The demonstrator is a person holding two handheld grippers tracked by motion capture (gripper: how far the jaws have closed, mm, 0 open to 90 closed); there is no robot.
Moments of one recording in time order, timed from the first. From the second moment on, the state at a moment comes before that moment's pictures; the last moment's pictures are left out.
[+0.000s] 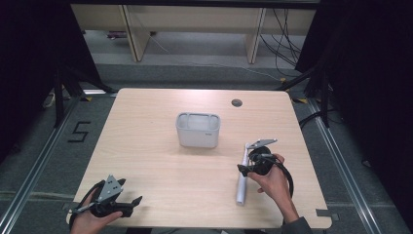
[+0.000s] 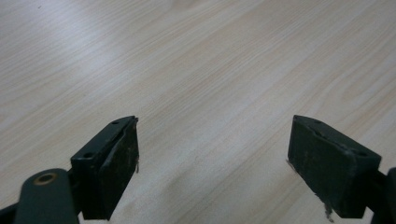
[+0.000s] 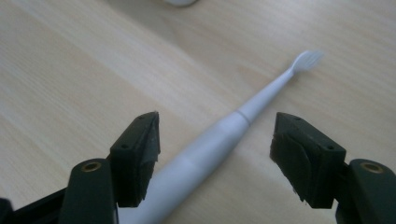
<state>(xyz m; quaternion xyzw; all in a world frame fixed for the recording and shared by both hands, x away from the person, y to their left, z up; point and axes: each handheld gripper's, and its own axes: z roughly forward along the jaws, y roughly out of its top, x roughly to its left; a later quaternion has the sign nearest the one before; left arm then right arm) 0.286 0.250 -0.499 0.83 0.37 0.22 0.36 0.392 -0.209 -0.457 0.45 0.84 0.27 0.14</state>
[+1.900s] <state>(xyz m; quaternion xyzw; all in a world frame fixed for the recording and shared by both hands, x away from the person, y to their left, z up) 0.287 0.250 -0.499 0.83 0.36 0.21 0.36 0.415 -0.225 -0.469 0.45 0.88 0.13 0.05</state>
